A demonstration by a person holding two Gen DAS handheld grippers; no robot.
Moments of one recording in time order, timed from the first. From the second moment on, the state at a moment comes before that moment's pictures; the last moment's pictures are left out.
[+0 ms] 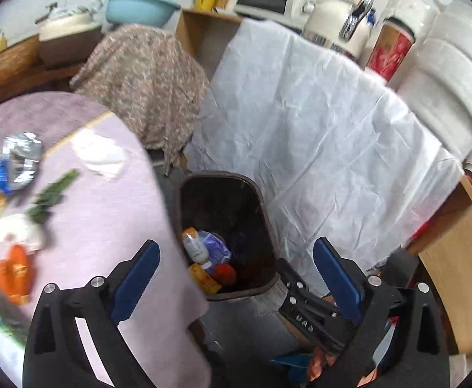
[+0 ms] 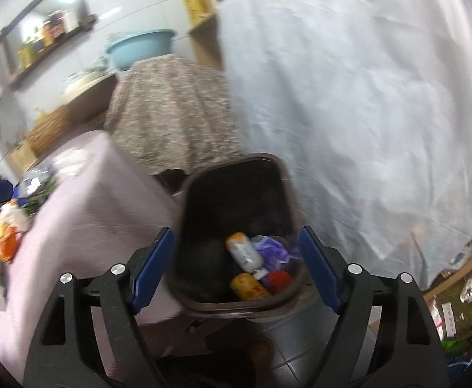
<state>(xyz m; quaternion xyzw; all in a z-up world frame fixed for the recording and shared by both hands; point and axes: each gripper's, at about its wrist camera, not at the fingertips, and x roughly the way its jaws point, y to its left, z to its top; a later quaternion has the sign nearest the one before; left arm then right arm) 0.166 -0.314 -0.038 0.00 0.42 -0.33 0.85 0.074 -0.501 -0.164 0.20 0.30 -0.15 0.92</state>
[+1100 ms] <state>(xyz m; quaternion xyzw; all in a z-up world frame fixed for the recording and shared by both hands) 0.159 -0.001 -0.063 -0.09 0.42 -0.05 0.90 0.147 -0.169 -0.098 -0.15 0.37 0.25 0.88</state>
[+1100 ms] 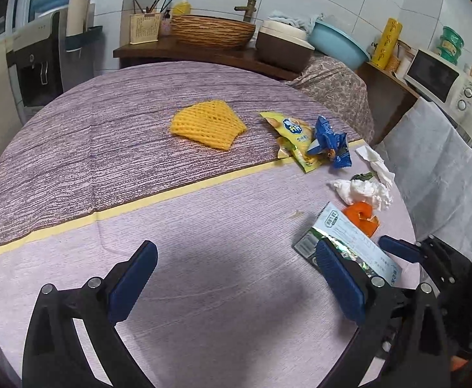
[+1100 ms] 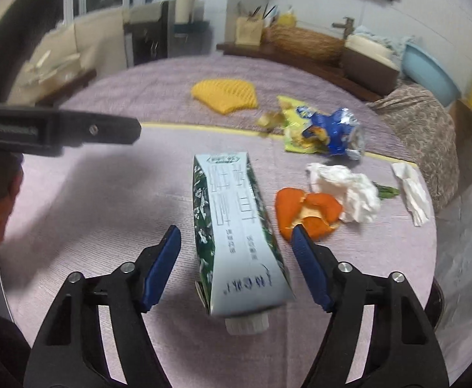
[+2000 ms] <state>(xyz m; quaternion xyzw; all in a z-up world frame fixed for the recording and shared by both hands) 0.367 0.042 -0.097 -0.05 0.48 -0.06 0.87 0.113 -0.225 -0.074 -0.05 0.35 0.21 0.91</state>
